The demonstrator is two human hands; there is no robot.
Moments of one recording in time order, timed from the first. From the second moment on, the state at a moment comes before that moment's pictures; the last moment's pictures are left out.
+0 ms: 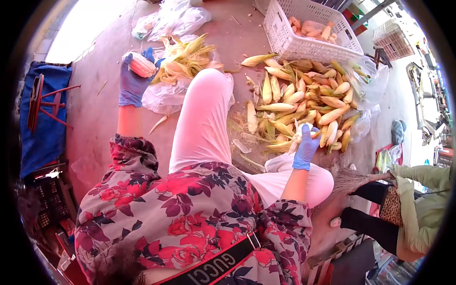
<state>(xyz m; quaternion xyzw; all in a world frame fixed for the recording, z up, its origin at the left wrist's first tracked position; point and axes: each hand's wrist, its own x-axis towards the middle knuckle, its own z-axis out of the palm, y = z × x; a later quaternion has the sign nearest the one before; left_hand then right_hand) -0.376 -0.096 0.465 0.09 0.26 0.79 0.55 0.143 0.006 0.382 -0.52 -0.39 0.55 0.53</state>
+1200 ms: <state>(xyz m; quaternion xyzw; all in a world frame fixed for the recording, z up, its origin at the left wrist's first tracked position) -0.104 0.025 0.454 0.69 0.42 0.42 0.41 0.026 0.037 0.459 -0.29 -0.13 0.75 0.58</state>
